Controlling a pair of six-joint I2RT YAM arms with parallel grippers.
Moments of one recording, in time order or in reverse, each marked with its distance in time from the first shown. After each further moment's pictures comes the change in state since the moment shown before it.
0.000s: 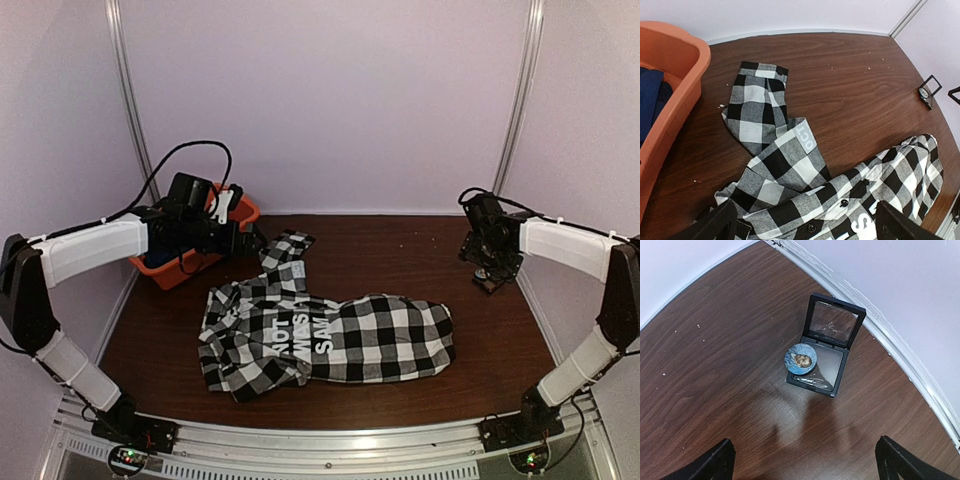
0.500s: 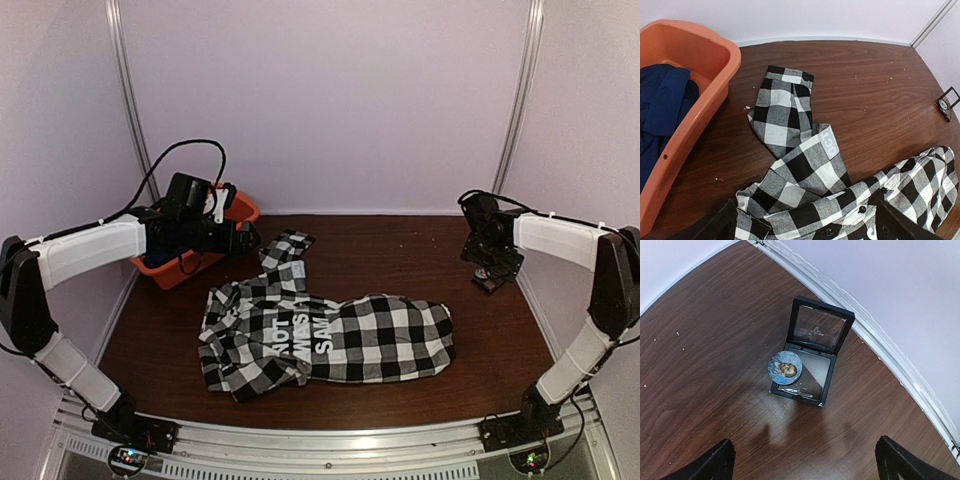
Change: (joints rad) left arm -0.003 -0.016 -0.009 0.002 -0.124 -0.013; right arm -0.036 0.088 0.055 -0.031 0.034 0.008
